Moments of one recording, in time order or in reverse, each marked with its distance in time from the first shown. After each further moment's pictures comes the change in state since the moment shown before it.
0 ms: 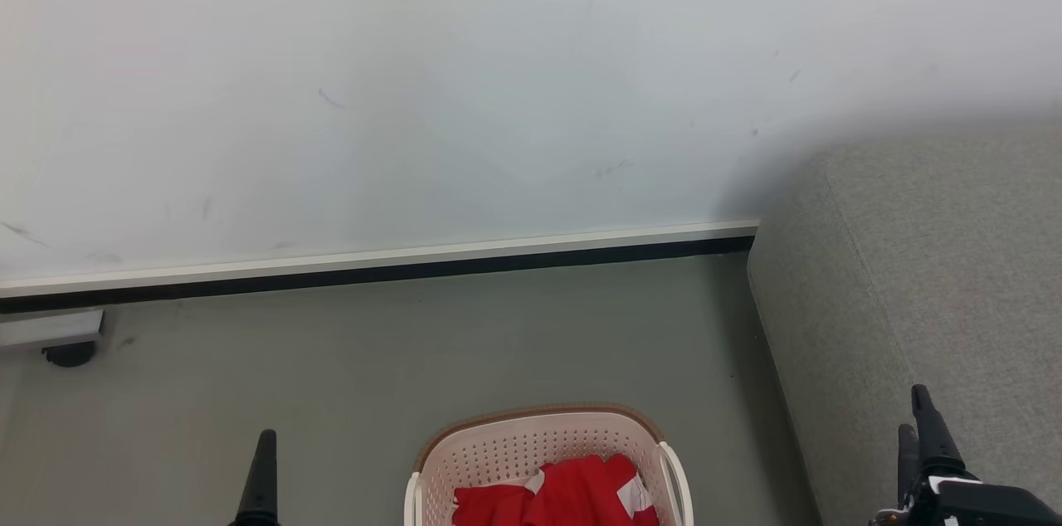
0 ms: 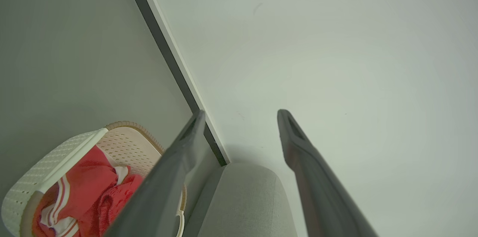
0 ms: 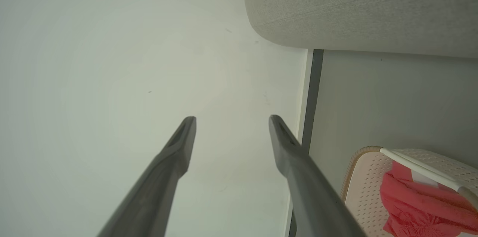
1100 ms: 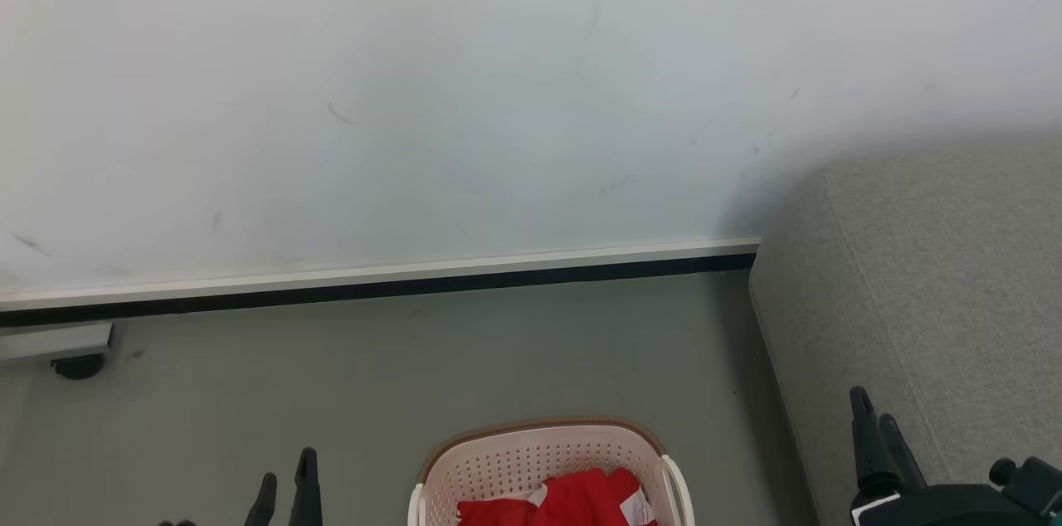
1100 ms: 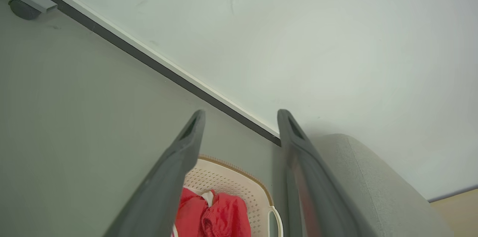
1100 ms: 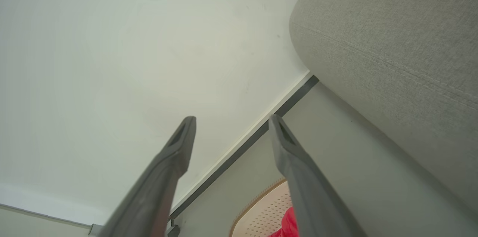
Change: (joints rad) left arm 0.074 0.002 -0.047 -0.085 0.589 0.050 -0.098; right arm 0.050 0.047 -0.021 -0.071 -0.719 0.000 0.071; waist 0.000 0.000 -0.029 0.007
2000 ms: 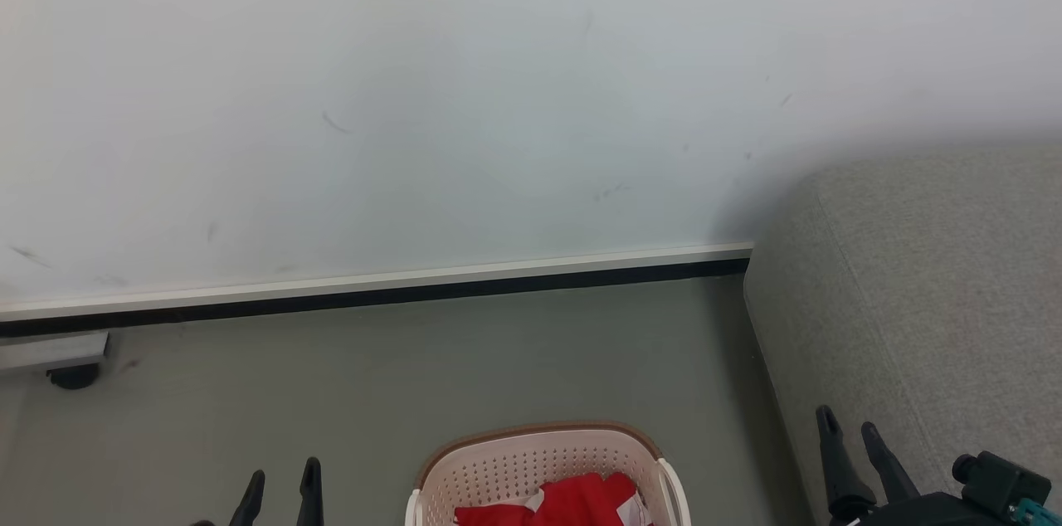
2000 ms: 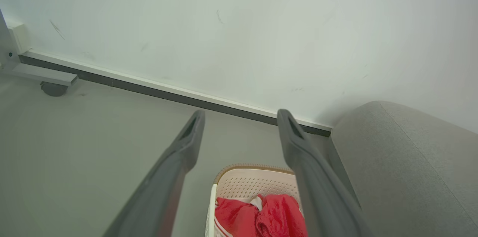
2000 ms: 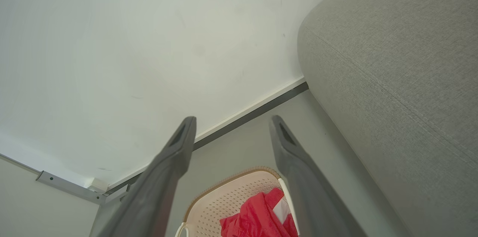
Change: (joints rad) left arm 0.036 0.030 -0.015 -0.021 0.325 0.026 -0.065; right arm 0.052 0.032 0.002 -0.087 -0.327 0.000 0.069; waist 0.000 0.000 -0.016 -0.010
